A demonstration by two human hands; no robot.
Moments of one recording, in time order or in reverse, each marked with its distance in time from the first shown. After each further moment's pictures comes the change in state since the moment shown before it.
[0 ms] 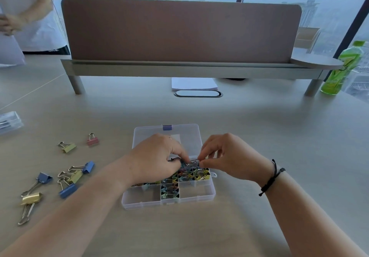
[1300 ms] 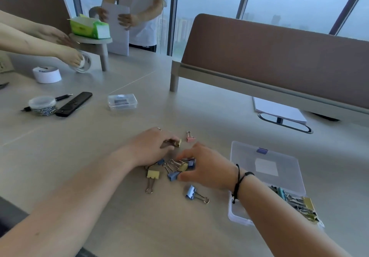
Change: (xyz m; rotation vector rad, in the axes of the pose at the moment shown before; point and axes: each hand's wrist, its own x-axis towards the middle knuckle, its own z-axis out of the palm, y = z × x) left_hand -0.128 -0.201 -0.081 0.140 0.233 -0.353; right_hand 0.103 -0.190 0.148 -0.248 -0.311 -0.299
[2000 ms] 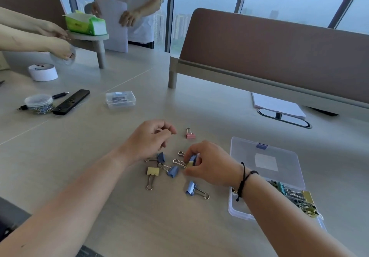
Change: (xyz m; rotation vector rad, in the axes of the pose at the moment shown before) left_hand -0.020 0.028 -0.011 -0.737 0.165 -0.201; right_hand 0.000 0.011 0.006 0.102 0.065 0.091
